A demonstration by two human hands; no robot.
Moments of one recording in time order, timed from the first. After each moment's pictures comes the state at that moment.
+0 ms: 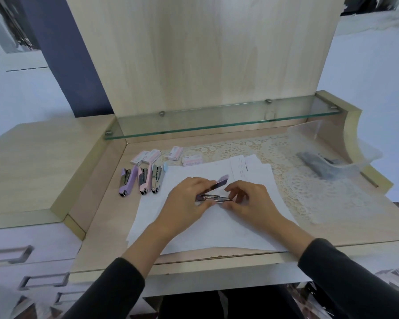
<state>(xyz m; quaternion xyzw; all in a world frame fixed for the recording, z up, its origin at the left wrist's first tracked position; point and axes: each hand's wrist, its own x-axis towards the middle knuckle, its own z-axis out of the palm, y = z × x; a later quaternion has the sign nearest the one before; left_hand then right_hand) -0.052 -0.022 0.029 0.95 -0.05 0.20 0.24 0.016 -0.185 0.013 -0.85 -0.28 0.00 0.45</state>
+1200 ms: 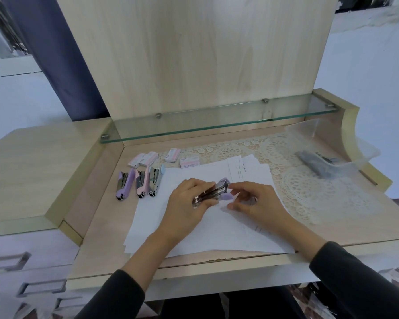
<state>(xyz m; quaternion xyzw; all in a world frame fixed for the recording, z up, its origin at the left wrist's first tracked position) -0.053 -0.033 0.027 0.91 -0.04 0.27 0.31 0.016 -0.202 0.021 -0.80 -0.29 0.04 0.53</state>
